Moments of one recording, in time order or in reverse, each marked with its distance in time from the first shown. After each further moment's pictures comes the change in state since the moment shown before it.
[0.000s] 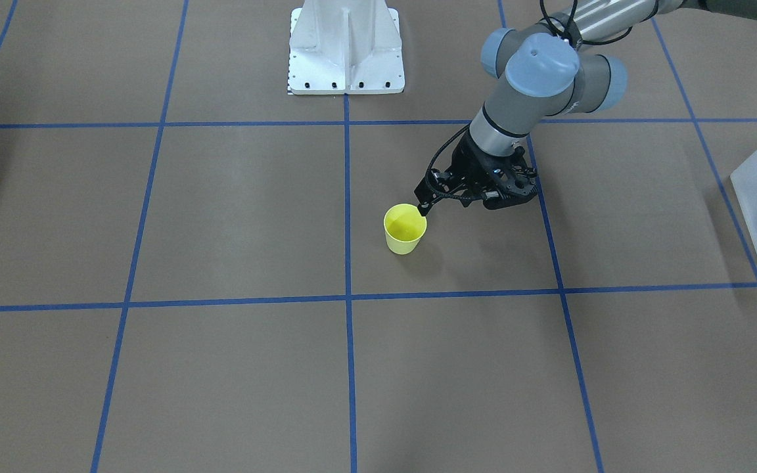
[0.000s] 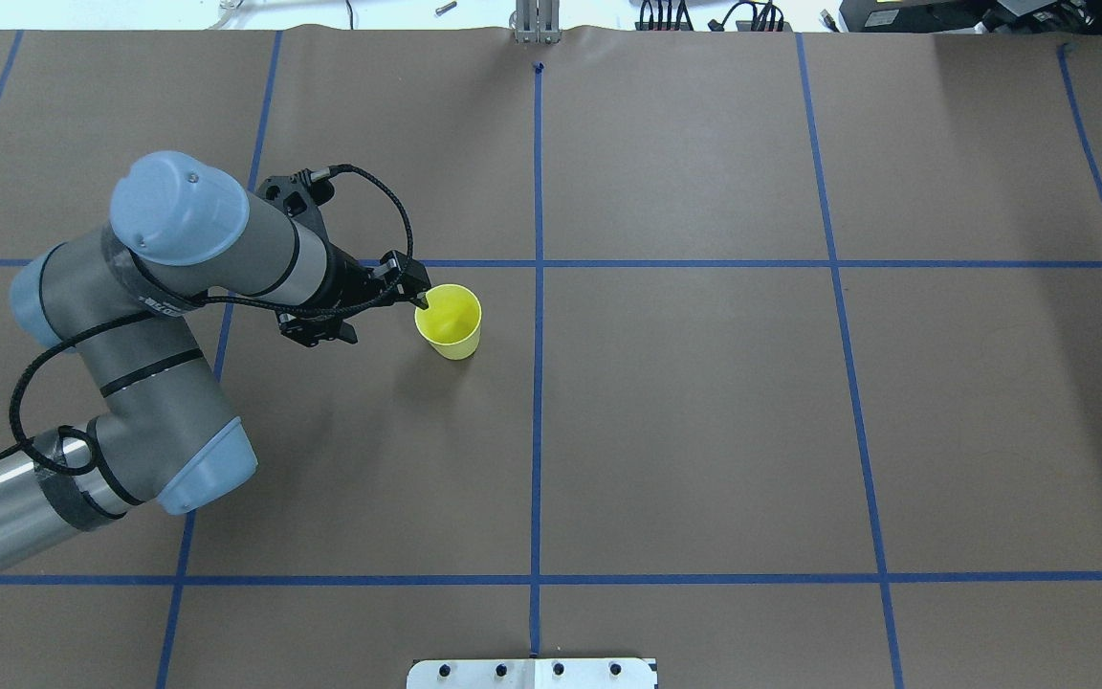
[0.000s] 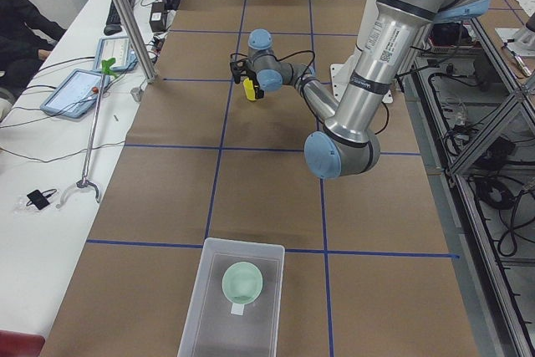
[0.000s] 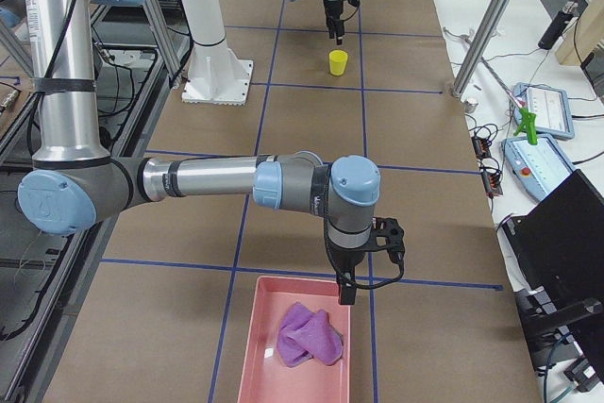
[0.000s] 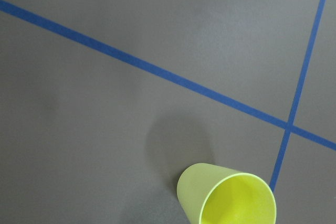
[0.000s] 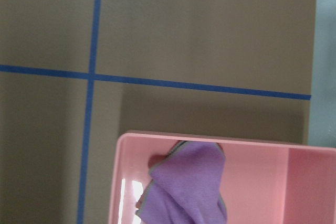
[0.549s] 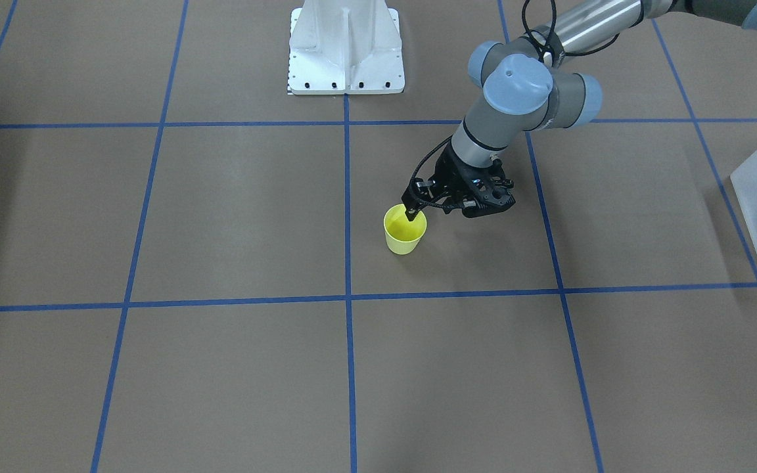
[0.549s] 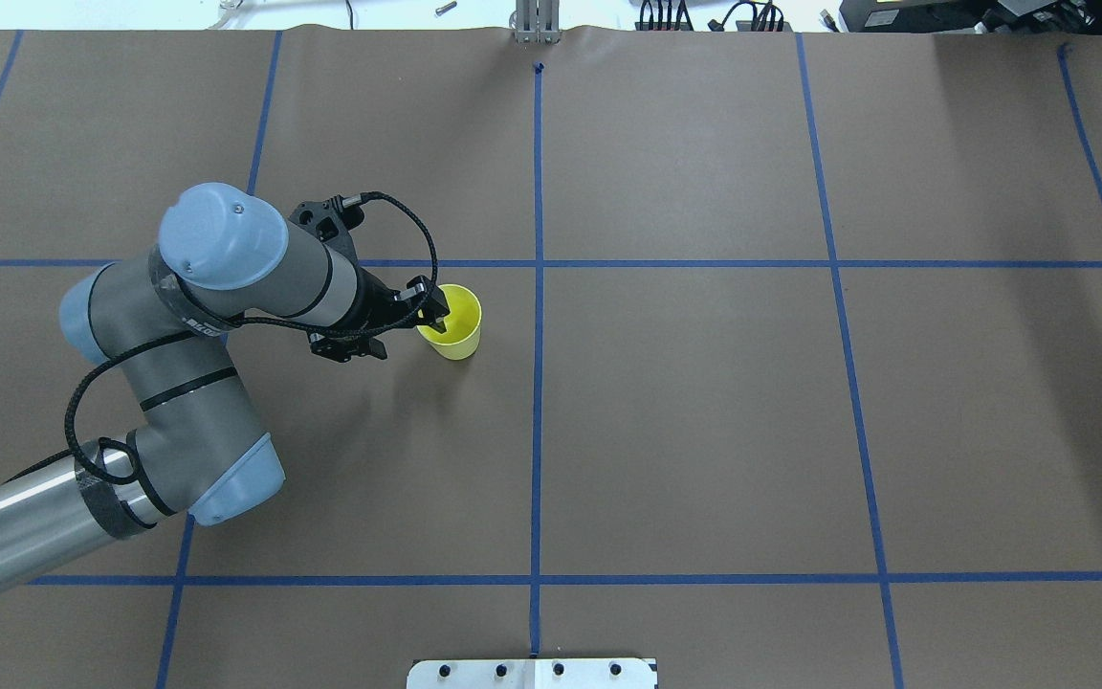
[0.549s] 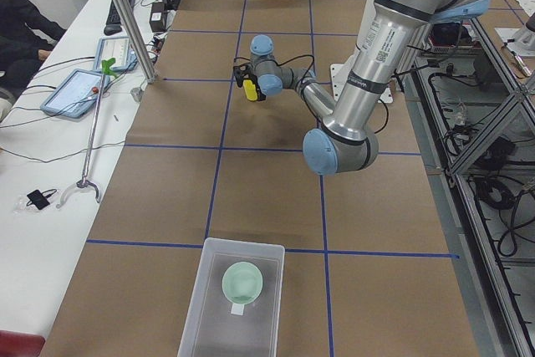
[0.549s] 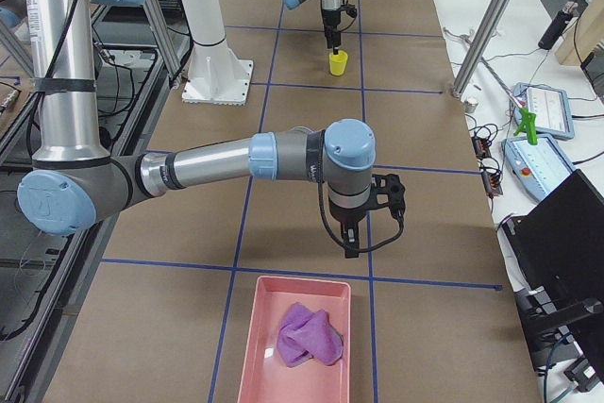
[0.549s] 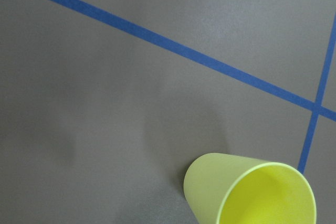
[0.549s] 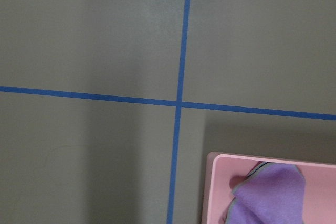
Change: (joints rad) left arm 0.036 -0.029 0.067 -0.041 0.008 -0.002; right arm -0.027 -0.010 0.147 -0.047 0.171 0.094
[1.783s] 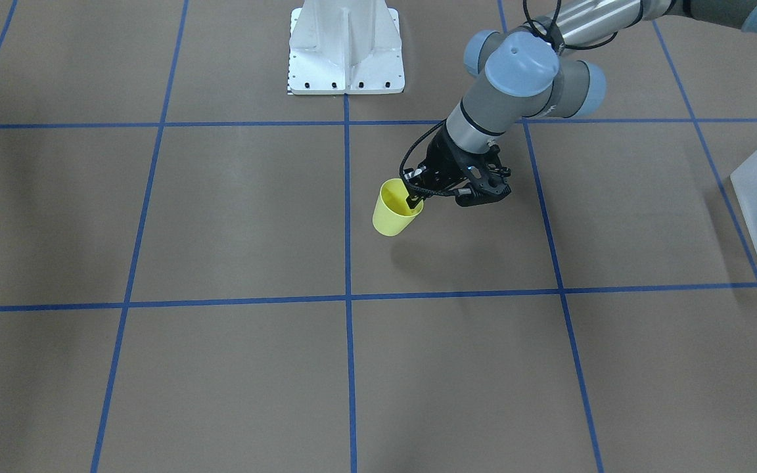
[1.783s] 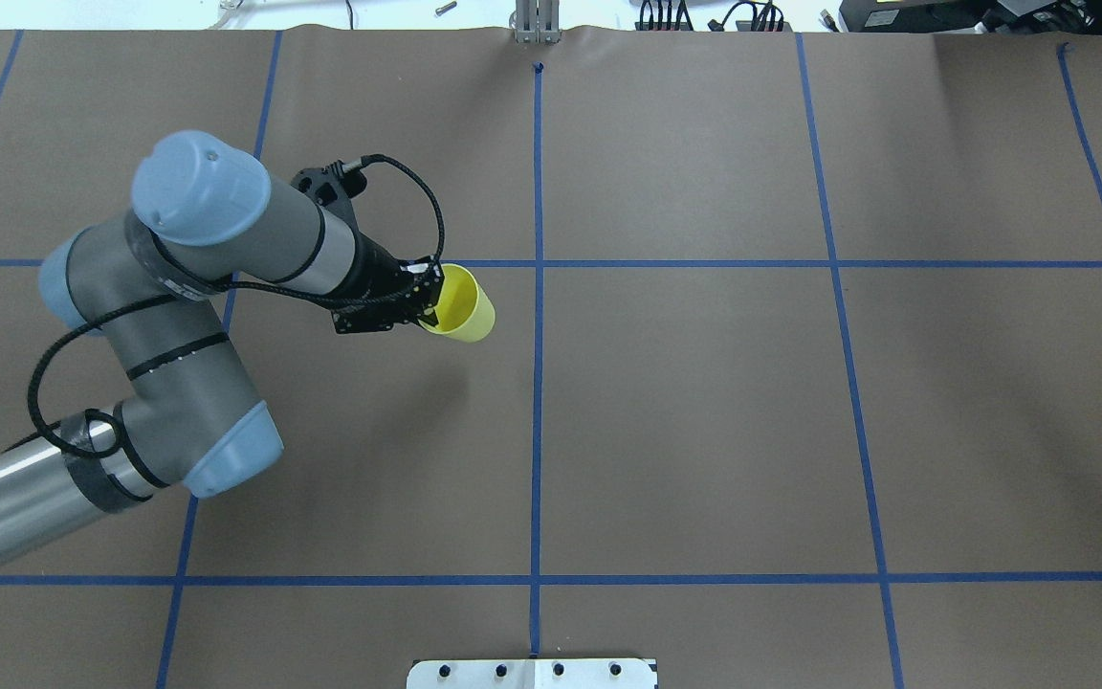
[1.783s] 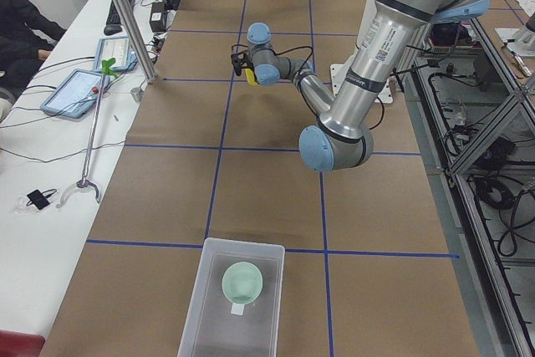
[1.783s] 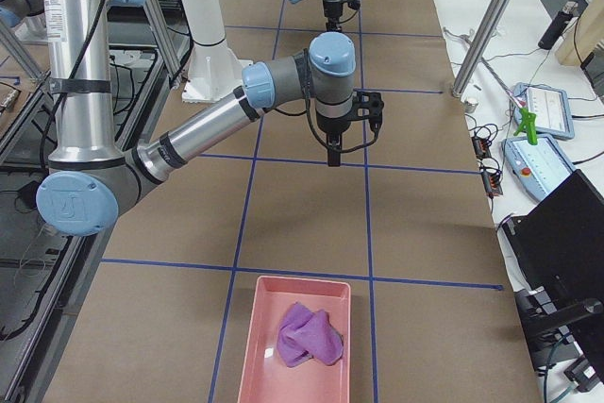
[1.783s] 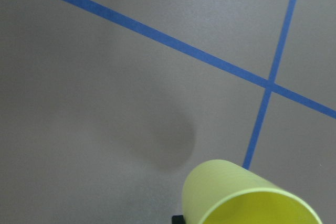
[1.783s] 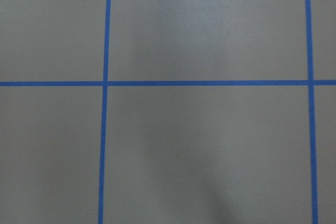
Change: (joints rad) left arm -0.082 -0.026 -0.059 0.025 -0.117 -0.033; right arm -0.233 0.004 0.327 -0.099 0.091 0.408
